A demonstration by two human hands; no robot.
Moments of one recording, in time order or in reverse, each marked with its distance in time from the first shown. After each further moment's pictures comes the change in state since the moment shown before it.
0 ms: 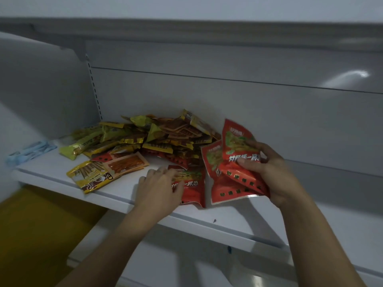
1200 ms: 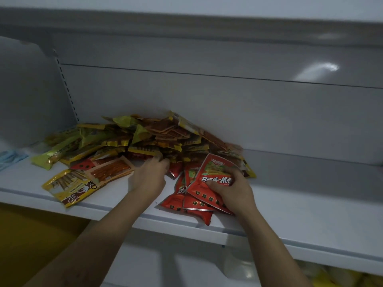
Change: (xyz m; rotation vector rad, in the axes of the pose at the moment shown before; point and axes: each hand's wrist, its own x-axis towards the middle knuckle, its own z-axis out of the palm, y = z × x) left_hand 0.064 -0.019 0.027 0.130 0.017 0.163; right_hand 0.000 0.069 0.039 -0.472 0.252 0.039
